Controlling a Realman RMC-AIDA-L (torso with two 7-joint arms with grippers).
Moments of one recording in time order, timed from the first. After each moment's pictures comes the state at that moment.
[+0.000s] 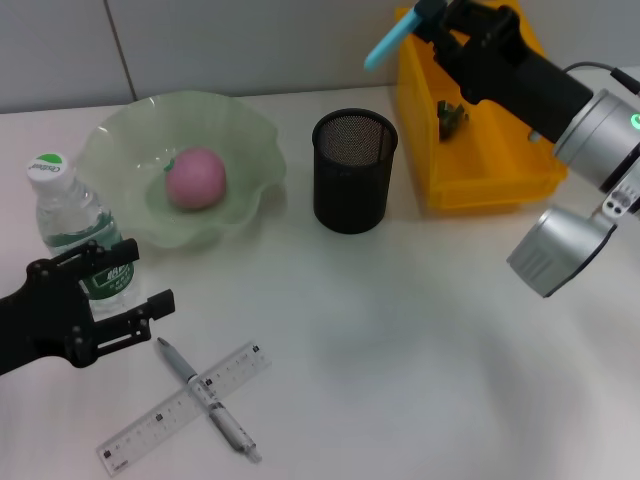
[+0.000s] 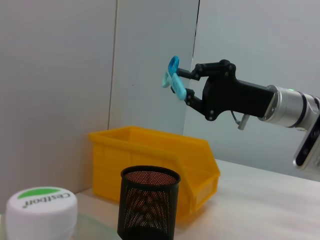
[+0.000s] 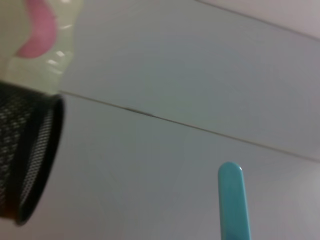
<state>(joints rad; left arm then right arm) -0.35 -2.07 0.62 0.61 1.86 1.67 -1.07 0.57 2.09 -1.03 -0.38 -0.96 -1.22 -1.10</state>
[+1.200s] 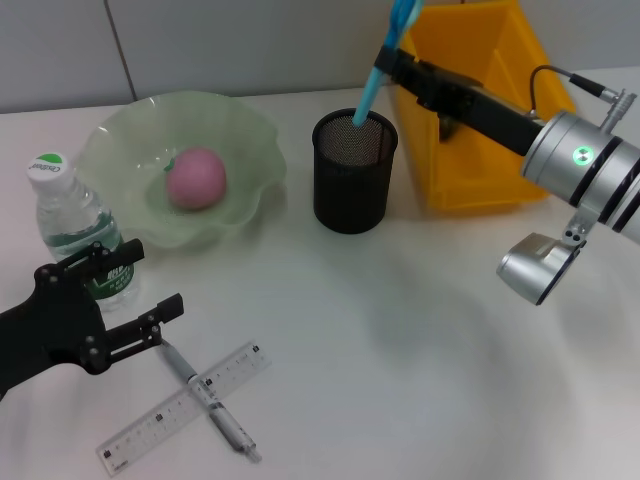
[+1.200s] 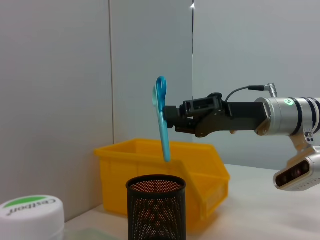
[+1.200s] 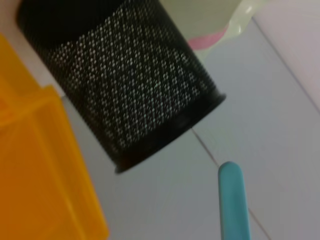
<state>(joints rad) -0.35 -2.07 0.62 0.49 1.81 1.63 -0.85 0.61 2.08 -1.11 -0.34 -0.98 -1.13 -1.77</state>
